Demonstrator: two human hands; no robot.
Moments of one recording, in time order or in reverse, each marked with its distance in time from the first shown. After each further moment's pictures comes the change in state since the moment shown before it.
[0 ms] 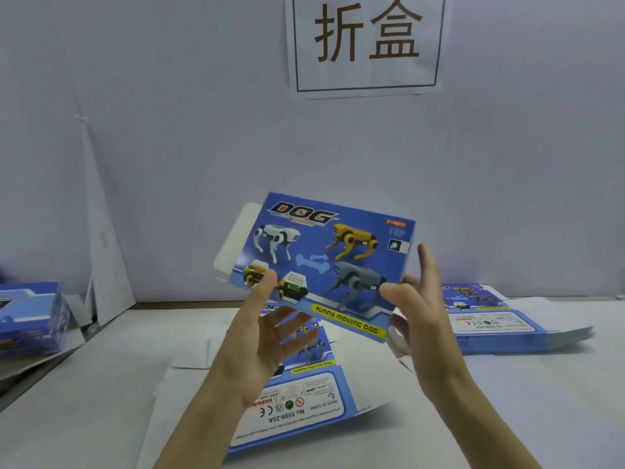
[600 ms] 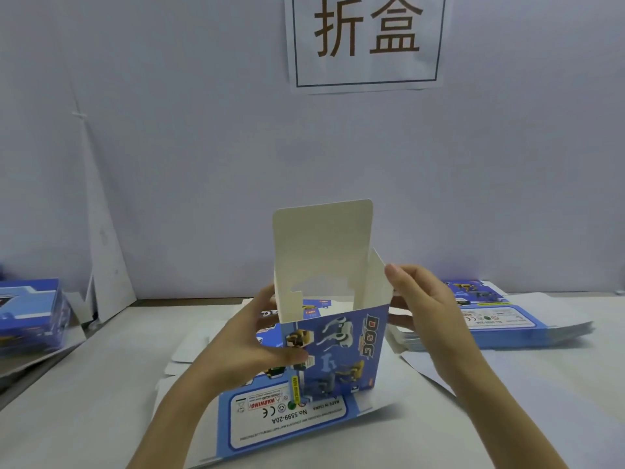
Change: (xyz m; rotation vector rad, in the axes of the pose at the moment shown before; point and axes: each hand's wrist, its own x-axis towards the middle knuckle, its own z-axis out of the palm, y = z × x) left_hand 0.011 0.001 -0.044 0.959 -0.191 0.200; right_hand 0.014 0.008 -0.019 -0.218 0.005 0.089
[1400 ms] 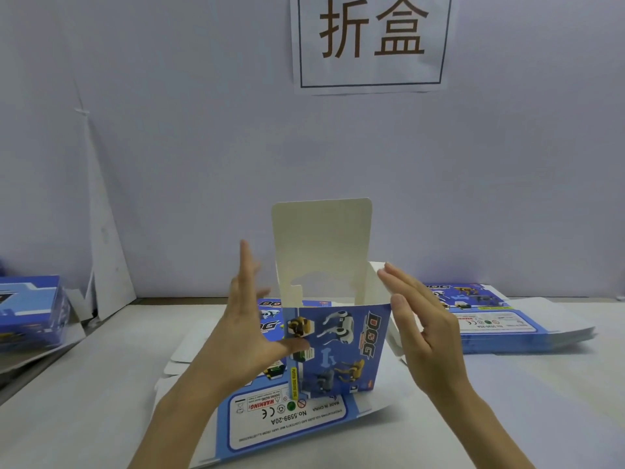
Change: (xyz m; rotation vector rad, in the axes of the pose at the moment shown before) left_hand -0.002 0.004 0.002 0.225 0.202 0.211; right_hand -0.006 0.035 -0.001 -0.461 0.110 -0.552
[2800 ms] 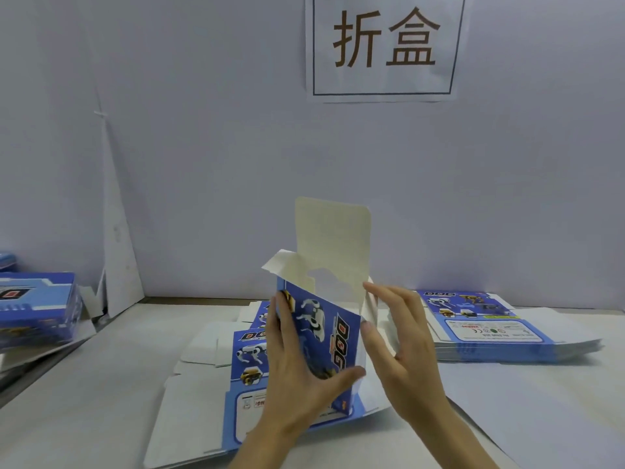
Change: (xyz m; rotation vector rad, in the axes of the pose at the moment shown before) left_hand -0.021 -0.014 0.090 -0.144 0.299 -0.081; right_hand -0.016 -0.023 0.023 0.161 -0.087 0.005
